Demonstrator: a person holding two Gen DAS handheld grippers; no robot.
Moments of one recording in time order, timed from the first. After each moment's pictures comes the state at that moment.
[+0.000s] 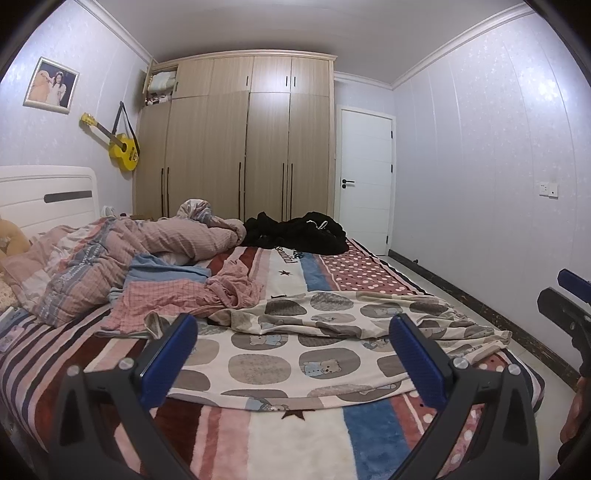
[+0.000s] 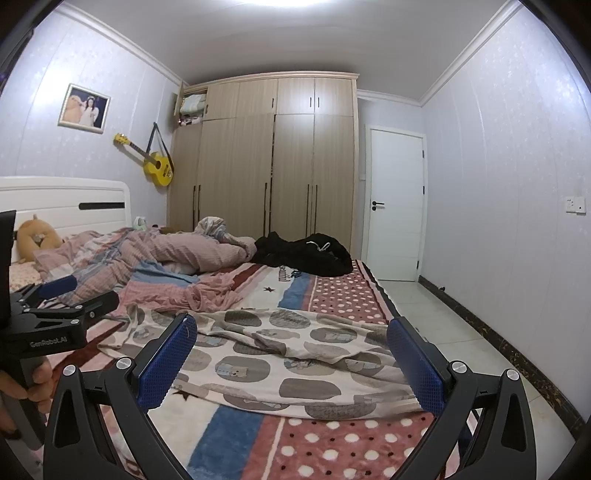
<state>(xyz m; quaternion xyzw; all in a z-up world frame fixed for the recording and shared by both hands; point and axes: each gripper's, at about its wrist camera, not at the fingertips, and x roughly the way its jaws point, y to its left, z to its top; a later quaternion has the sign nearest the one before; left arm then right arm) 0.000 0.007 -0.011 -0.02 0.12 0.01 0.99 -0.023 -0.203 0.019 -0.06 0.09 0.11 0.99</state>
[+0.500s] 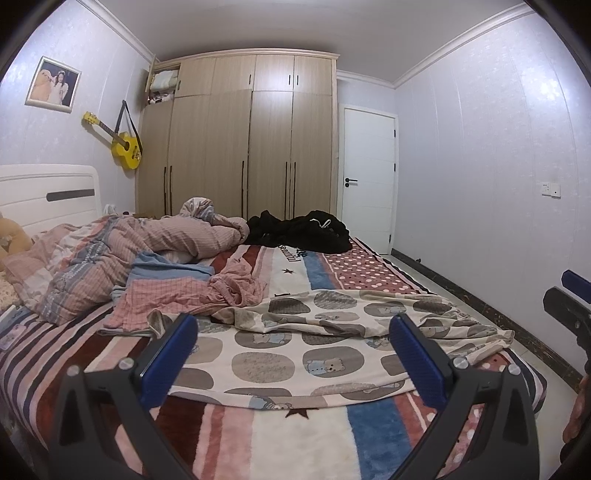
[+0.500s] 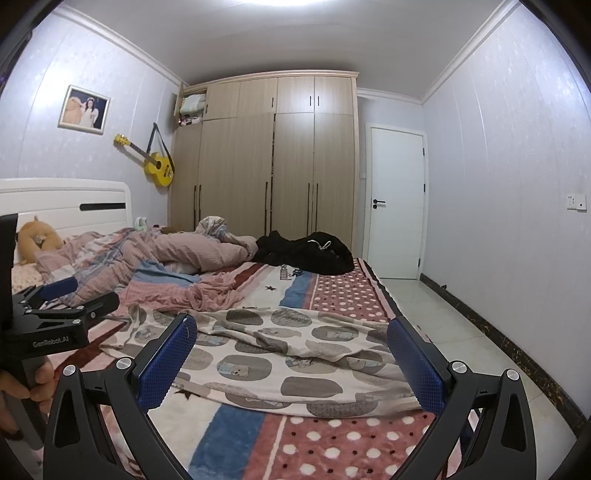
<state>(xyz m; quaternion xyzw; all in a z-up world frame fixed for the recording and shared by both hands) 0.000 0.009 -0.011 -0.02 0.13 0.02 0.99 -0.025 -0.201 0.019 -0.06 0.09 0.11 0.99</state>
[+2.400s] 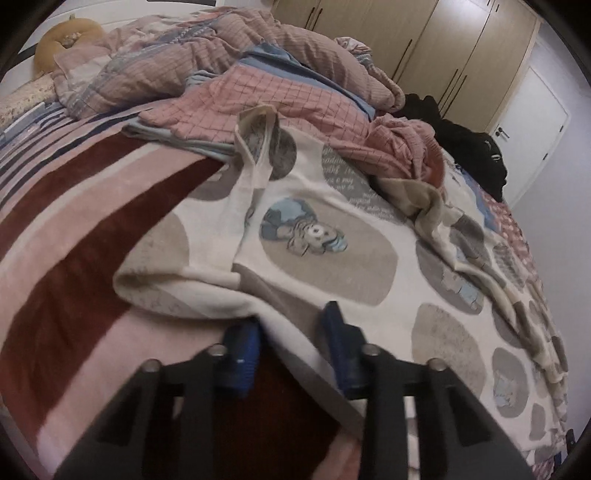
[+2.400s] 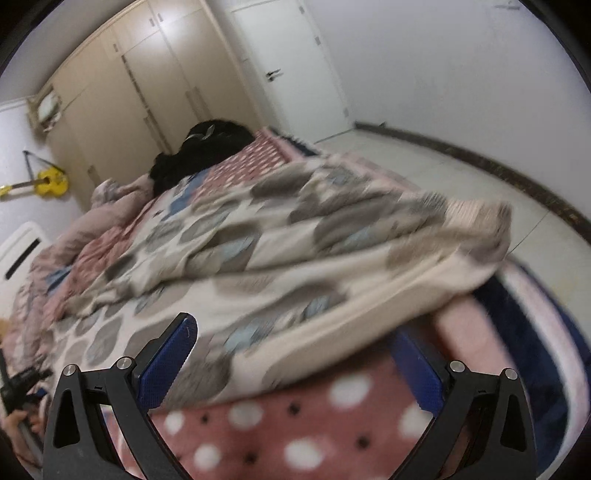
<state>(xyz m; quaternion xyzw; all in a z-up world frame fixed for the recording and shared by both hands) 0.202 0.204 -0.198 -0.26 0.37 0.19 0.87 0.196 -0.382 -0.151 0.15 0.32 -0.04 0.93</state>
